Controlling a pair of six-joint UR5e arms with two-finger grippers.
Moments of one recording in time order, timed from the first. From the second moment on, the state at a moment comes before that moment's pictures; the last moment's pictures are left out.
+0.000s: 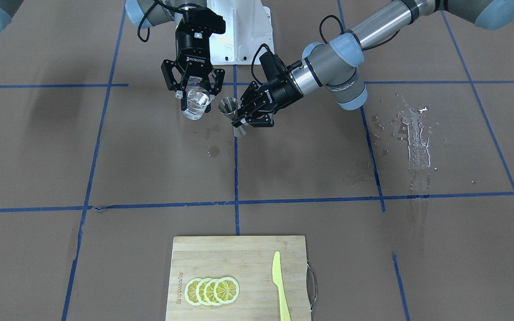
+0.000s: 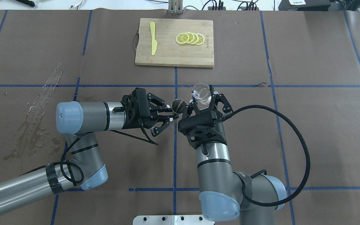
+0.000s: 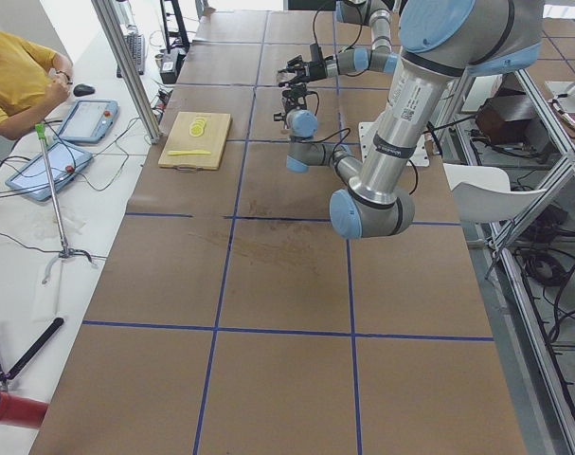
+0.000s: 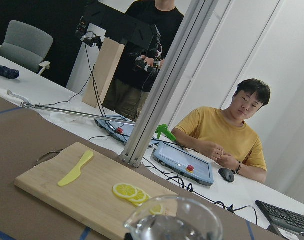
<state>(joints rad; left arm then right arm) -0.48 -2.13 -1.42 -2.97 -1.79 -0.14 0.13 -1.09 1.86 -1.23 0.37 0.76</state>
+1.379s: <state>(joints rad) -0.48 -2.13 -1.42 -2.97 -1.79 -0.14 0.11 -1.05 1.87 -1.47 0.36 0.70</state>
